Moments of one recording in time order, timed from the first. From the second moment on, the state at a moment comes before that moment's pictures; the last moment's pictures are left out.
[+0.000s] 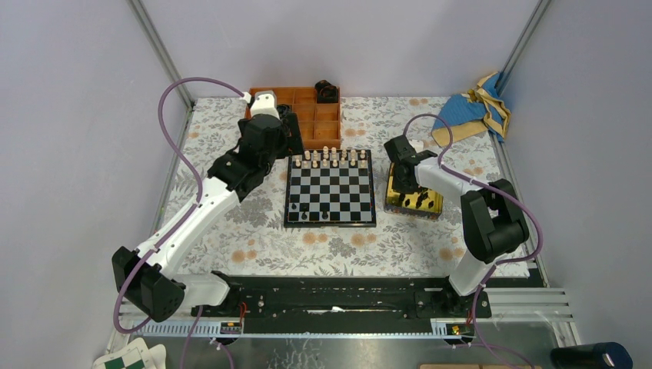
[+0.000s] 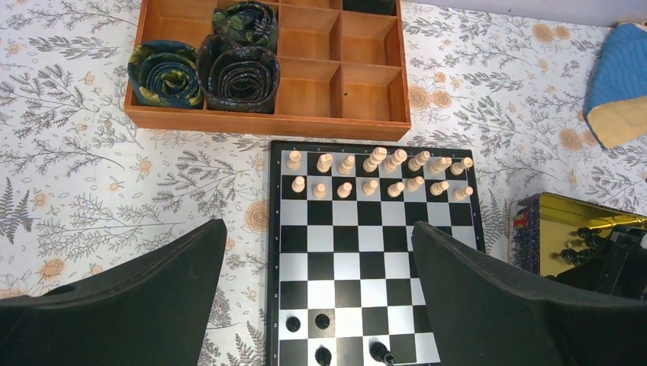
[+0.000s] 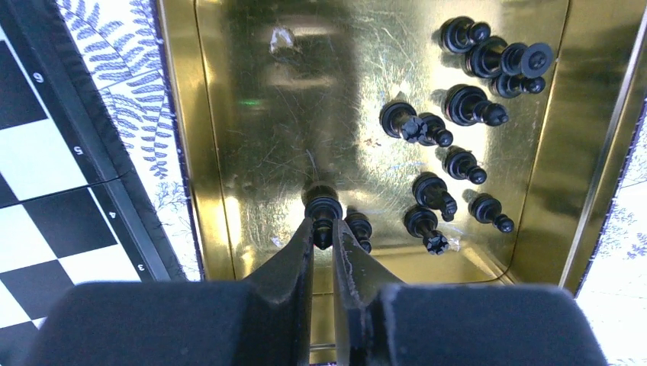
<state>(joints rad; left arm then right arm) -0.53 1.28 1.24 -0.42 -0.41 -0.39 0.41 1.71 1.10 -0.59 0.34 0.53</state>
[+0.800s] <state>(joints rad) -0.49 1.19 1.20 -0.42 -0.43 -0.44 0.43 1.62 1.33 -0.72 0.34 0.44</state>
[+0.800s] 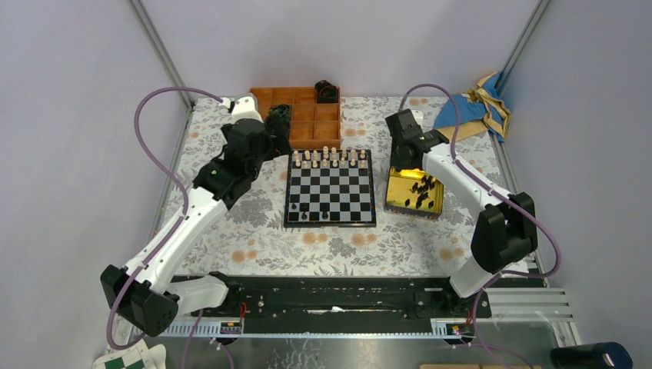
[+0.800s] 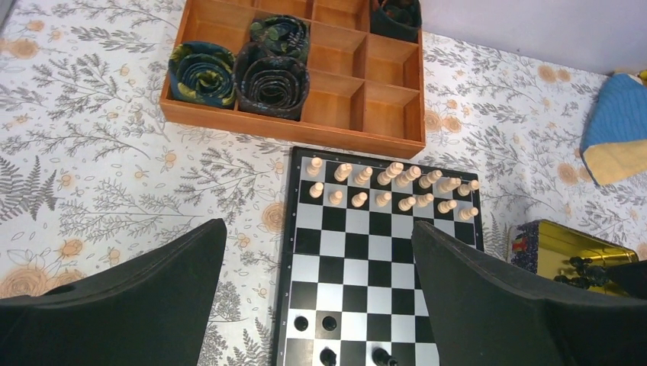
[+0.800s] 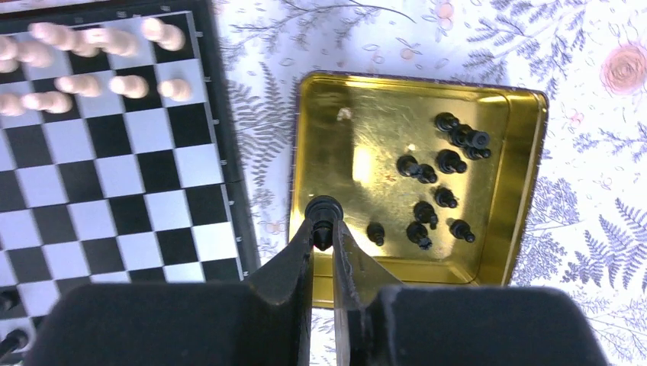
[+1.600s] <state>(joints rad) -0.43 0.96 1.09 -0.52 -0.45 -0.48 0.88 1.91 1.79 -0.91 0.22 0.43</state>
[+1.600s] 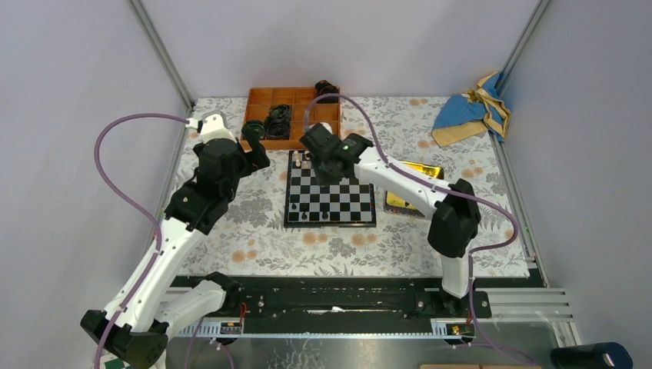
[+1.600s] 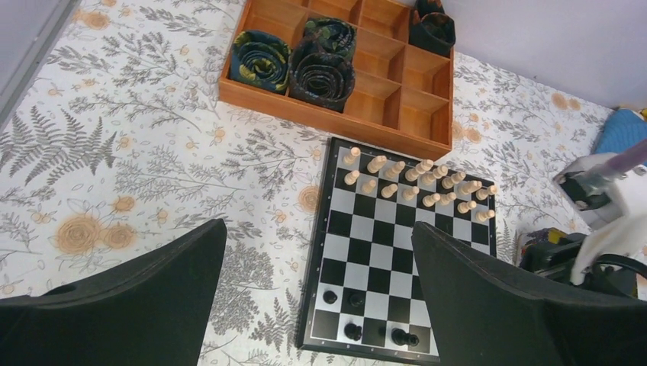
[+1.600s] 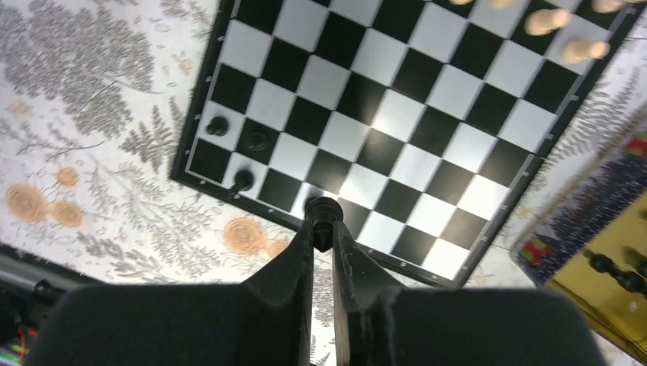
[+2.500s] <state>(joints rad) -0.42 0.91 1.06 -0.56 -0.46 -0.50 0.97 2.14 1.92 -0.99 0.13 0.41</state>
